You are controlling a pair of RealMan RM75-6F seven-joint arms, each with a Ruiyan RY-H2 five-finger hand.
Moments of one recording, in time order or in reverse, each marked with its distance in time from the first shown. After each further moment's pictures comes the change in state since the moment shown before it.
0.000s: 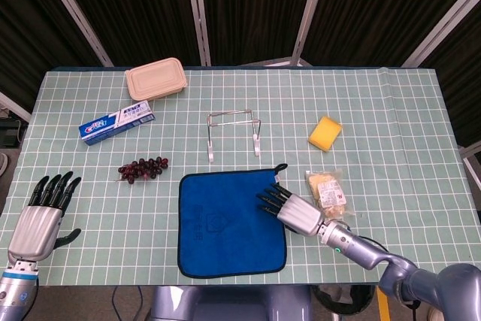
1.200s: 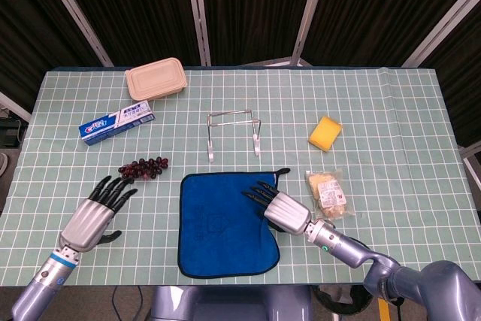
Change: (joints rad) left arm -0.191 -0.136 0.038 0.196 0.185 -0.171 -0.174; right arm 0.032 -0.076 0.004 0.026 0.042 0.069 0.096
